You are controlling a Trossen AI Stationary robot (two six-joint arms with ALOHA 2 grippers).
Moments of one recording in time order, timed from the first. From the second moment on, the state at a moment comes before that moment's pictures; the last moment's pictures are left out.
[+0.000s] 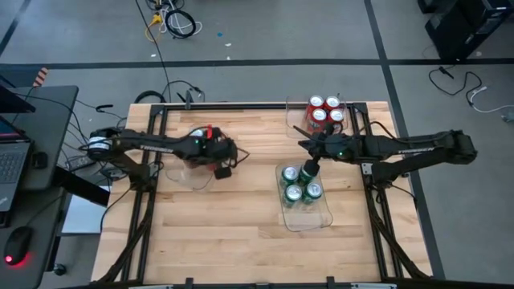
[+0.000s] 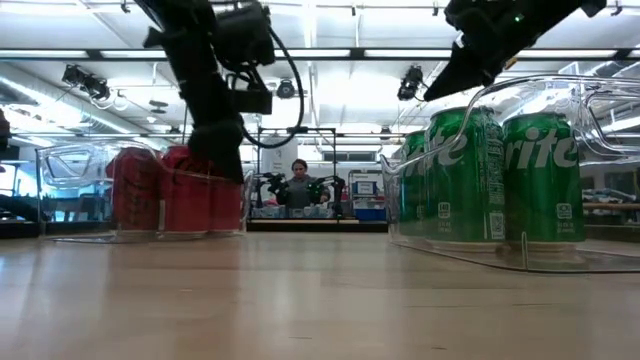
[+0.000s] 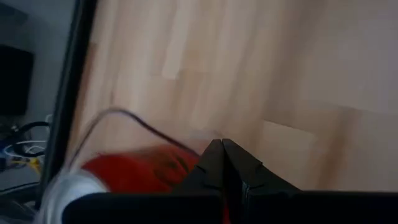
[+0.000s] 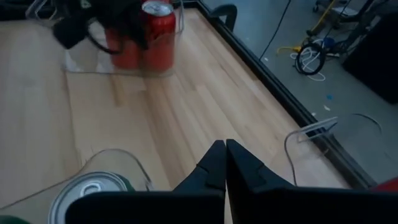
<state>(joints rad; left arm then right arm) 0.14 1.52 0.97 -0.59 -0.46 0.01 -0.03 1.02 0.75 -0.32 0.43 0.13</state>
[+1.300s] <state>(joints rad) -0.19 1.54 0.91 -0.15 -0.19 0.02 0.31 0.98 0.47 -0.57 0.12 0.65</state>
